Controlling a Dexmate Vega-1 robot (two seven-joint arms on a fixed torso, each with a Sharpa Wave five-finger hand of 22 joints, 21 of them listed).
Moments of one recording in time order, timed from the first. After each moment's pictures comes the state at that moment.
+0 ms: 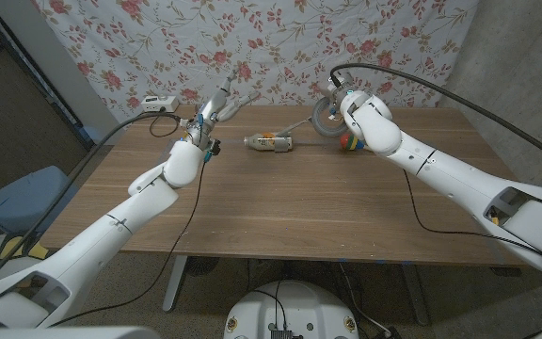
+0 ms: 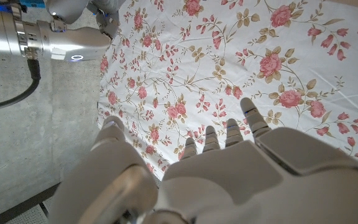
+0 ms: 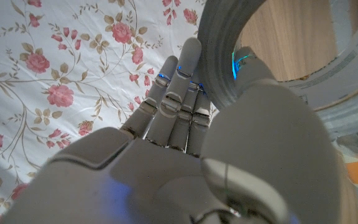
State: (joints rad) left arm 0.83 0.69 0.43 -1.72 0.11 -0.15 0.34; left_hand 0.37 -0.04 0.30 -0.04 0.19 -0.13 -0.11 0.18 0.18 -0.09 0.08 0.18 0.27 -0.08 0.18 0.18 0.22 -0.17 0.21 0.73 0.18; right arm -0.34 -0.62 -0.90 -1.65 -1.43 -0.37 0.51; right_hand 1.06 -0.05 0.29 -0.15 0.34 0.96 0.08 0.37 0.25 0.93 0.04 0.75 0.55 1.10 -0.16 0.57 1.08 0.55 -0.05 0.83 0.20
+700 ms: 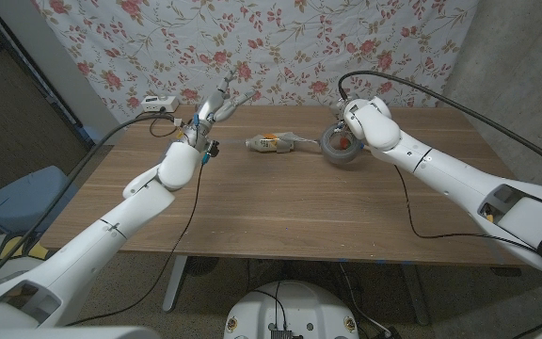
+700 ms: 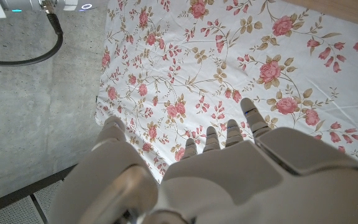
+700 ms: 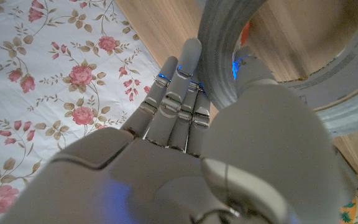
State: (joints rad) left arm 0.88 0.70 0.39 -1.79 0.05 -0.12 0.31; left_hand 0.36 -0.03 0.30 -0.04 0.19 -0.14 -0.11 0.18 0.18 -0.10 0.09 0.19 0.26 -0.09 0.18 0.18 0.21 -0.17 0.21 0.72 0.18; right arm -0.31 -0.59 -0.92 -1.55 -1.26 -0.39 0.74; right_hand 1.06 -0.05 0.29 -0.15 0.34 0.96 0.08 0.37 0.25 0.93 0.04 0.74 0.55 1.11 -0.16 0.57 1.08 0.55 -0.05 0.83 0.20
